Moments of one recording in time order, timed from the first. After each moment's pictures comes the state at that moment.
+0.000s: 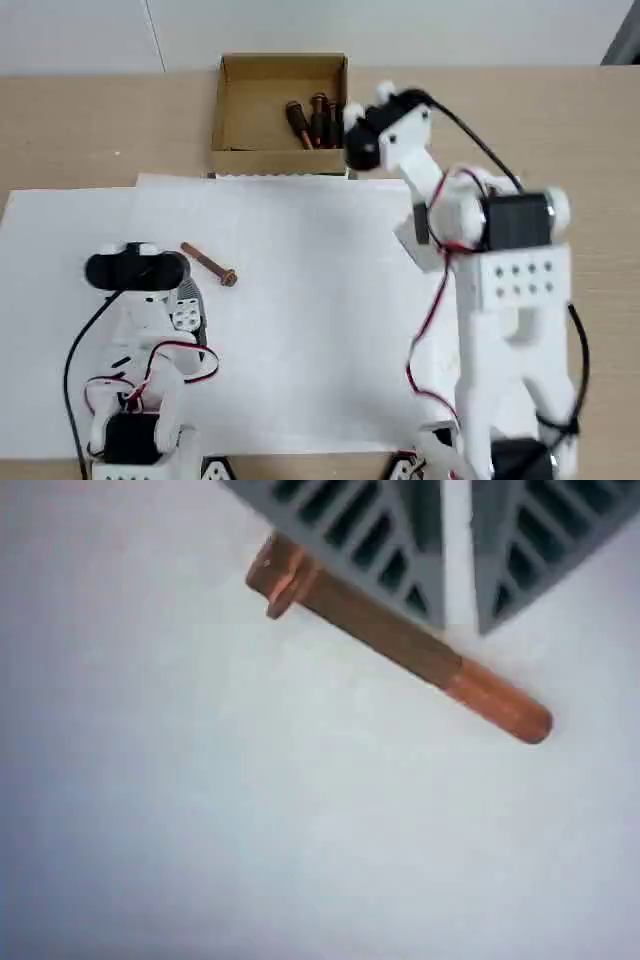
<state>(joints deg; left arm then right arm) -3.1 -103.3 84.9 59.6 5.8 -9.4 -24.6 -1.8 97.6 29.2</state>
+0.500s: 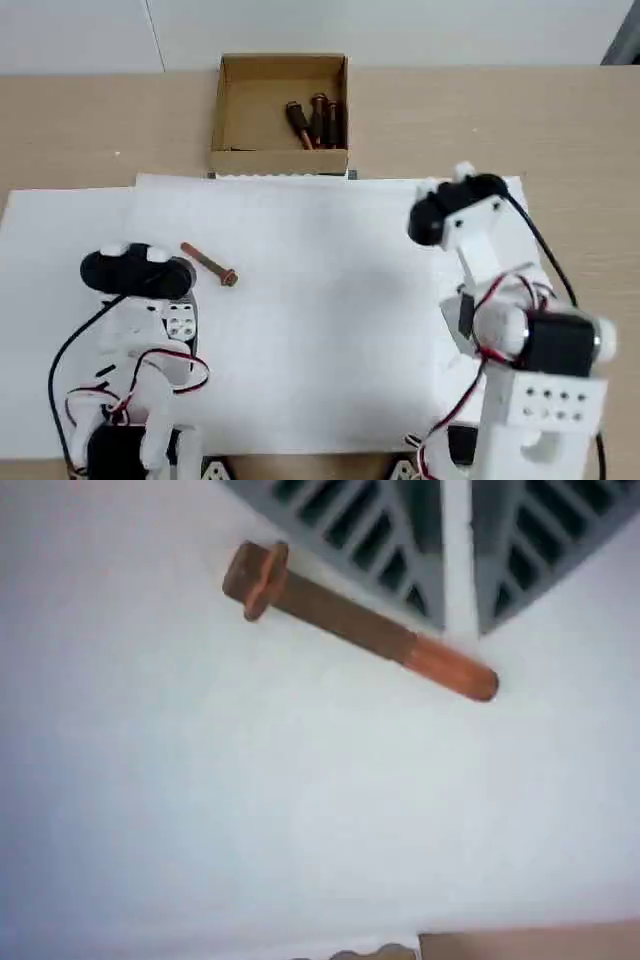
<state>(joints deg) -3.1 -97.3 71.8 66.6 -2.8 4.3 -52.8 27.5 96.5 28.7</state>
